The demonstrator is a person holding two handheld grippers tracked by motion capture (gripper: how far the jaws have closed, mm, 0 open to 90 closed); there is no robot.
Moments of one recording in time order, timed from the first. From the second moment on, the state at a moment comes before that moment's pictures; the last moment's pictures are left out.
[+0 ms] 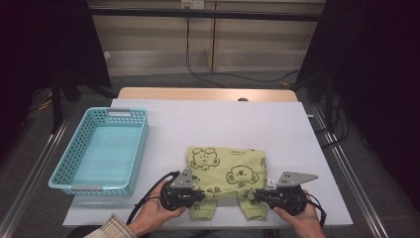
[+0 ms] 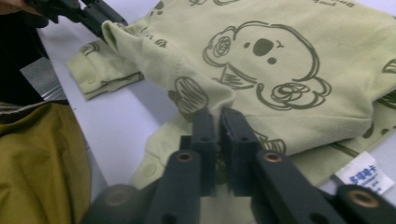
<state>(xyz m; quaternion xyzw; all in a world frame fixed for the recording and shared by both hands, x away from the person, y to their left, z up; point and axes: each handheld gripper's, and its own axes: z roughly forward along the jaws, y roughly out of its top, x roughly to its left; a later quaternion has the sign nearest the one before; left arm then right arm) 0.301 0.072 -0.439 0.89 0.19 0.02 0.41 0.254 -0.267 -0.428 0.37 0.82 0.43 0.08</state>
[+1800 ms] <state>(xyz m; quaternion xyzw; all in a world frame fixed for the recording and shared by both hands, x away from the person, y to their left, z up) 0.333 0.106 -0.429 0.80 0.28 0.13 0.51 0.257 -0.261 -0.419 0.40 0.76 0.49 0.12</state>
